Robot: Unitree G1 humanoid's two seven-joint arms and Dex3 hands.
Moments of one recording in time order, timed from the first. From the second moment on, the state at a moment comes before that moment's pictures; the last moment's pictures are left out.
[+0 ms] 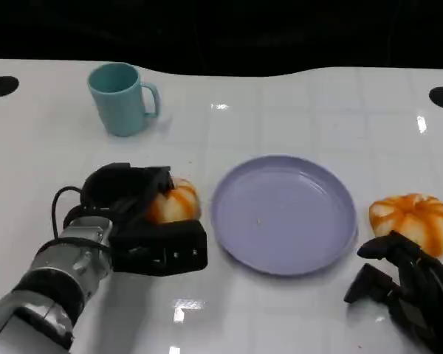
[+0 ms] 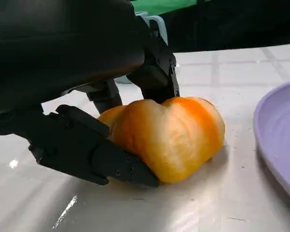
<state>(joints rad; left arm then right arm) -0.78 0.15 -0.52 1.23 0.76 -0.20 0.35 -0.12 -0.01 -0.22 0.62 0.42 -0.22 0.69</state>
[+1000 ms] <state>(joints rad) -0.76 0.14 -0.41 1.06 0.62 -0.40 0.49 -0.13 -0.01 -0.22 0.64 0.42 -0.22 0.70</state>
